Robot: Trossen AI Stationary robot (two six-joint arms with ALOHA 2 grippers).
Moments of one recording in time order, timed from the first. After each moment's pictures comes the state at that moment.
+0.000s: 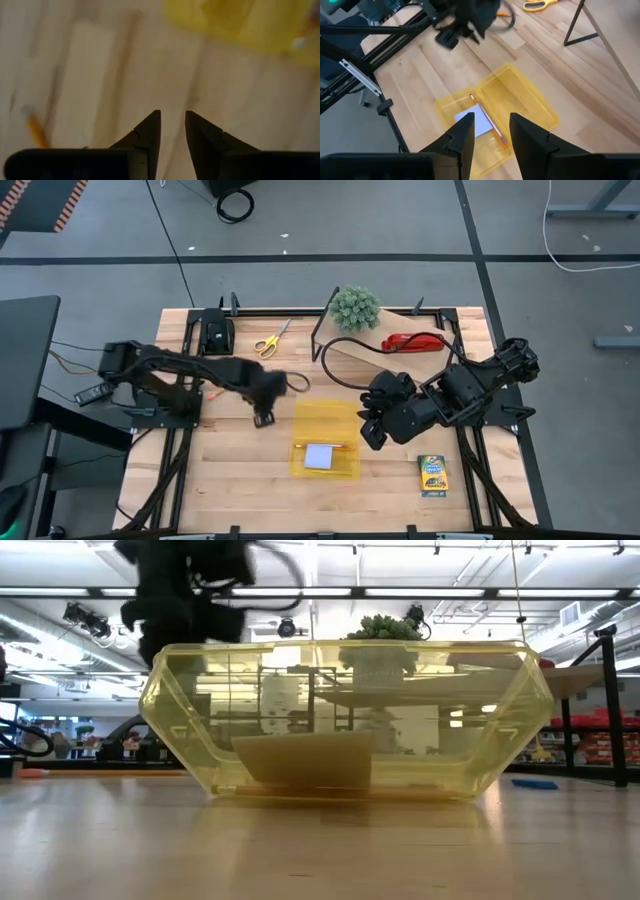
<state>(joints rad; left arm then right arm) 0.00 1.47 0.96 -0.80 -0.03 -0.26 0.50 1.65 1.98 -1.33 0.50 1.09</state>
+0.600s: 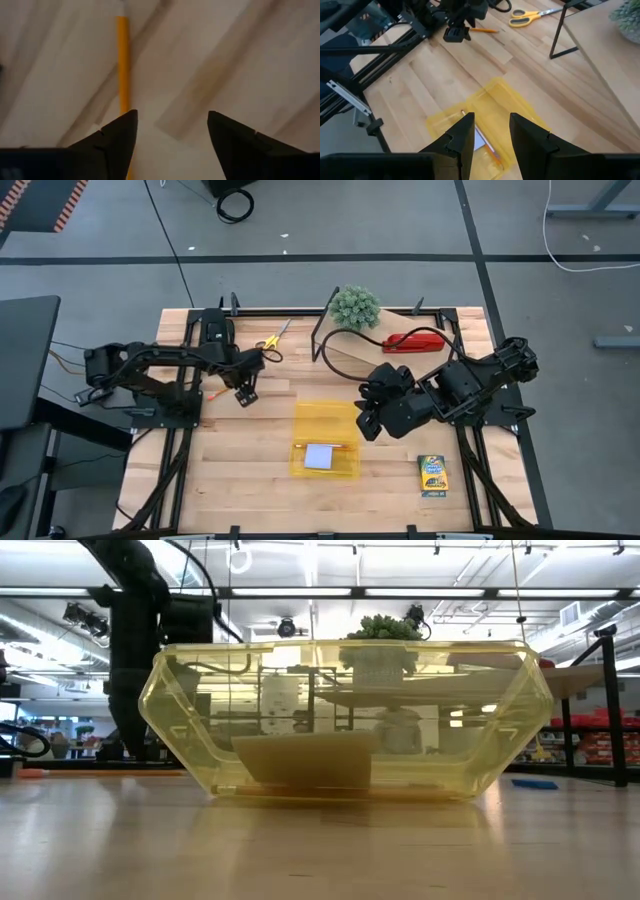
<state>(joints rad) 0.32 1.34 0.70 -0.81 -0.07 -0.27 0.47 1.65 1.98 -1.33 0.57 1.10</state>
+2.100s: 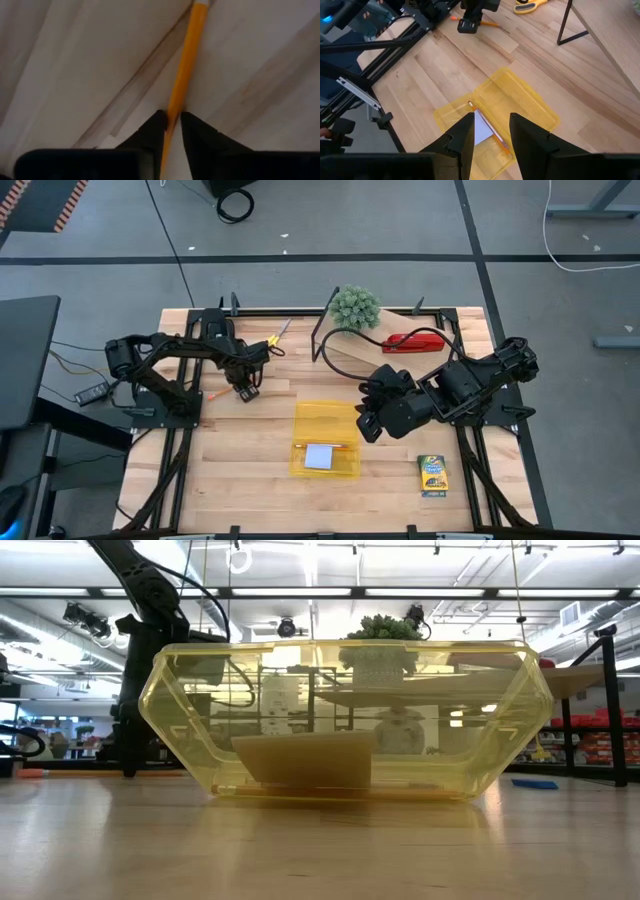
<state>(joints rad) 0.44 1.56 0.70 -0.75 -0.05 -0.18 0.47 1.65 1.98 -1.33 0.51 1.15</state>
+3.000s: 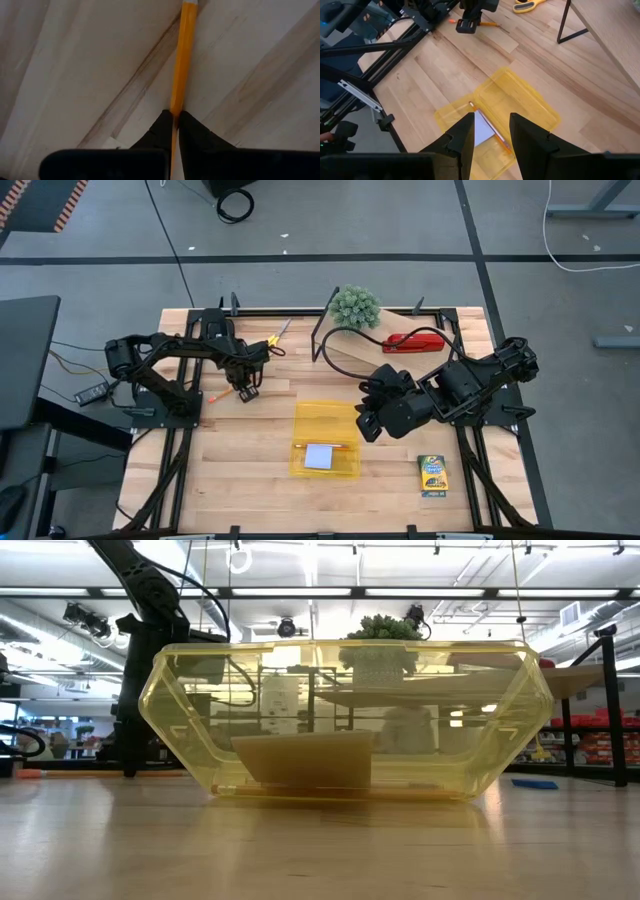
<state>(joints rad) 0.44 1.56 0.70 -0.75 -0.05 -0.14 0.47 1.65 1.98 -1.33 0.51 1.18</state>
